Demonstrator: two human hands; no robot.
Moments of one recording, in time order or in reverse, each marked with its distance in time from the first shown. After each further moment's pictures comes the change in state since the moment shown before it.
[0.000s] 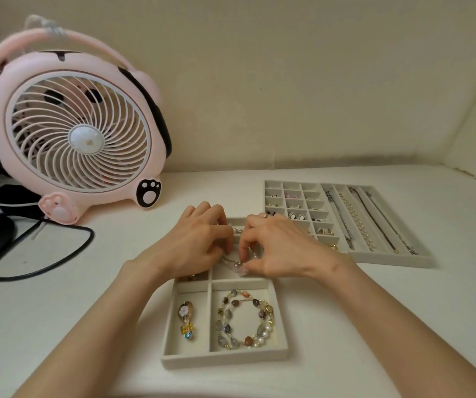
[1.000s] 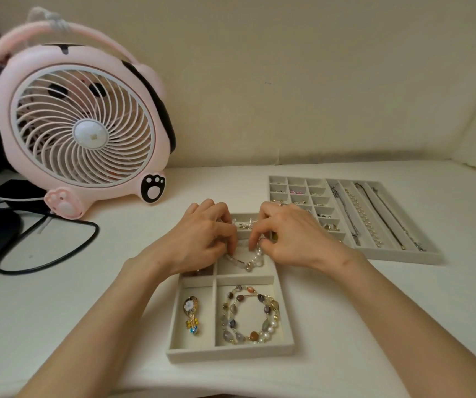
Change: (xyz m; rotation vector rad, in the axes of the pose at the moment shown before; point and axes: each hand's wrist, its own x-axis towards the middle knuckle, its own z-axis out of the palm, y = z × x) left_hand -0.003 0.002 -0.005 -0.107 -0.052 -0.034; right_hand -0.003 0.008 -0.002 0.016 0.103 0.048
